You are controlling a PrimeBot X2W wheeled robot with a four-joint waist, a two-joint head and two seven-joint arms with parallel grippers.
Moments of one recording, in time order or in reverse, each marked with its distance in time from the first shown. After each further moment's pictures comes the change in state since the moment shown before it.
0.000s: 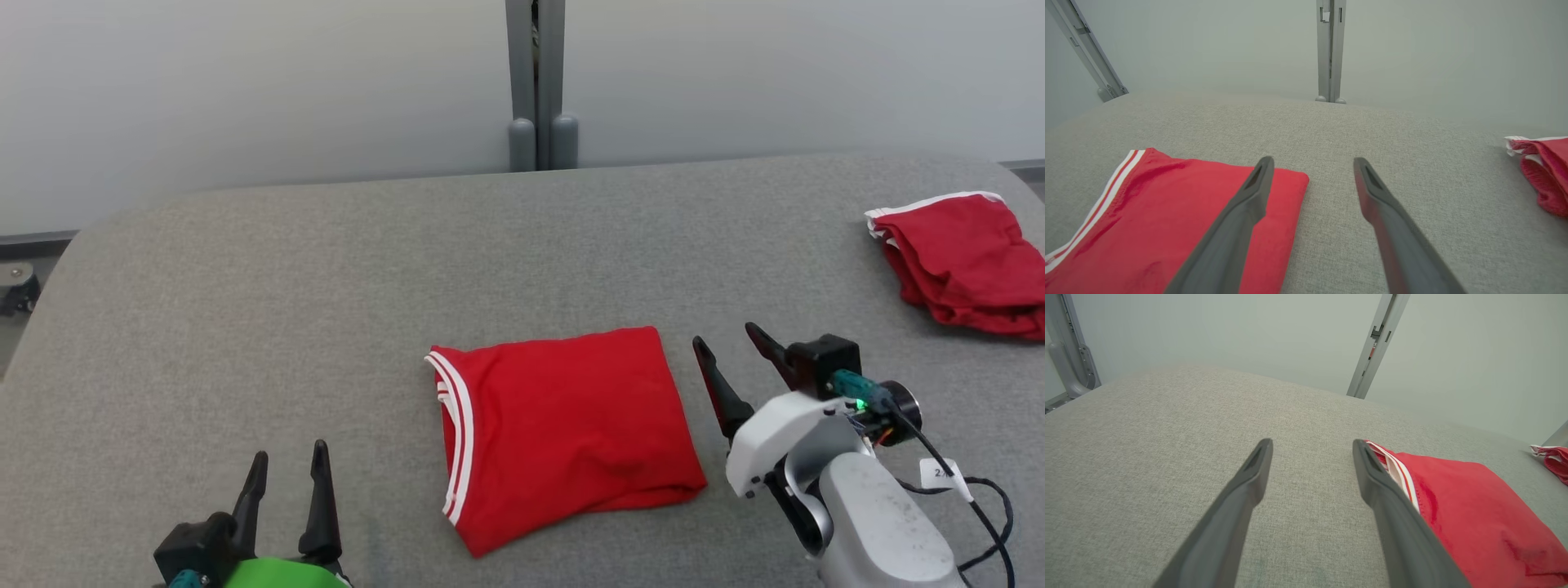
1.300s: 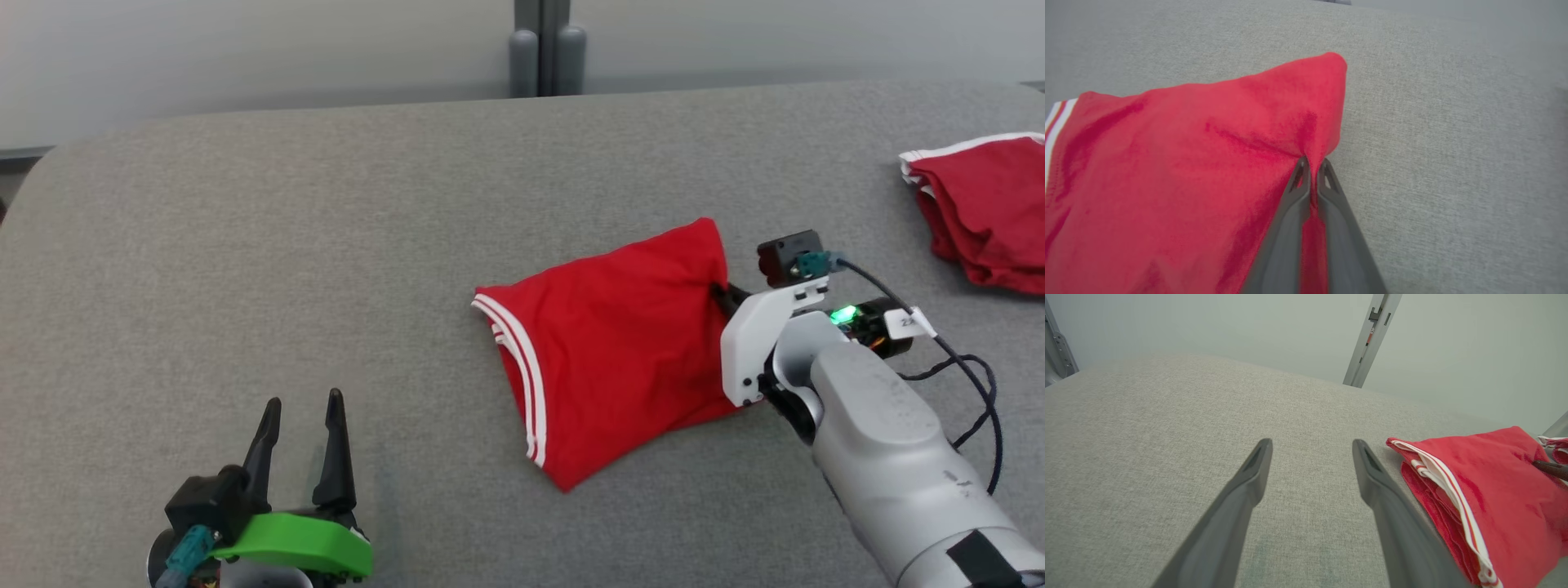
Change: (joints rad) left arm -0.076 -0.002 -0.046 -0.027 0.000 0.023 0.000; right arm -0.377 -0.014 0.094 0.428 0.071 0.000 0.205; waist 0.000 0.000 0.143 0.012
